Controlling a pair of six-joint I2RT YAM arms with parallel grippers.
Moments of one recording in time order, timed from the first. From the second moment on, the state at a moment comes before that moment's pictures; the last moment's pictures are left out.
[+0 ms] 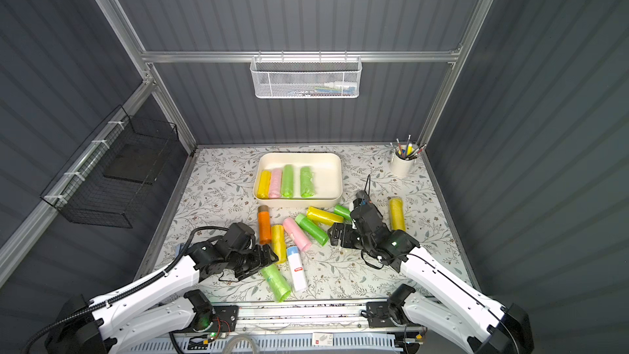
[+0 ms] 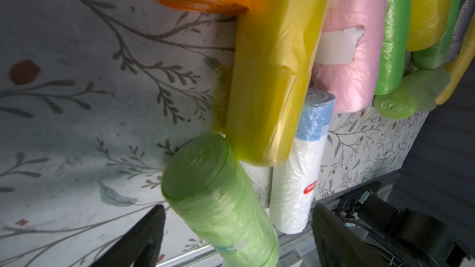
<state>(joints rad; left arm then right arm) -0.79 1.00 0.53 -0.61 0.25 -1.06 0.67 0.91 0.69 -0.62 -0.04 0.71</state>
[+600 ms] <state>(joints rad) -0.96 1.20 0.57 -0.56 0.24 -1.12 0.67 0.92 0.70 -0.64 -0.02 0.71</state>
